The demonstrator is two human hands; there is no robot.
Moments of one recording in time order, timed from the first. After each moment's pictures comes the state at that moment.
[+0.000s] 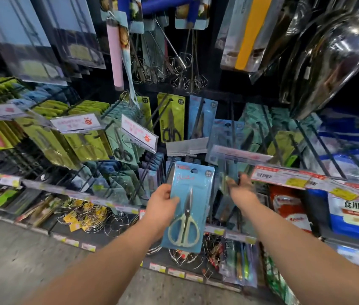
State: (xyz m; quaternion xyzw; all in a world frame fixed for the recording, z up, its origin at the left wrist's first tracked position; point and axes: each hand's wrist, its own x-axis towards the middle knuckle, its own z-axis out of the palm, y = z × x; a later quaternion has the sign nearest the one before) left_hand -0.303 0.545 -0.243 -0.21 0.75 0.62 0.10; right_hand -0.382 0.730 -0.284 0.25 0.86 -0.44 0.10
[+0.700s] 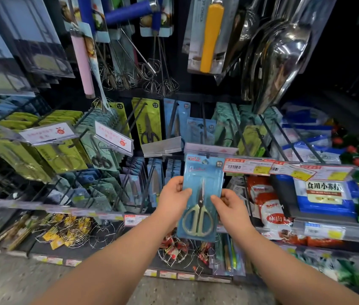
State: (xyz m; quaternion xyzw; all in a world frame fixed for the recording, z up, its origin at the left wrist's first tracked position) left_hand -0.309 0.599 -0.236 -0.10 0.74 0.65 0.12; right_hand -0.277 0.732 -0.244 0.16 0.81 -0.57 0.04
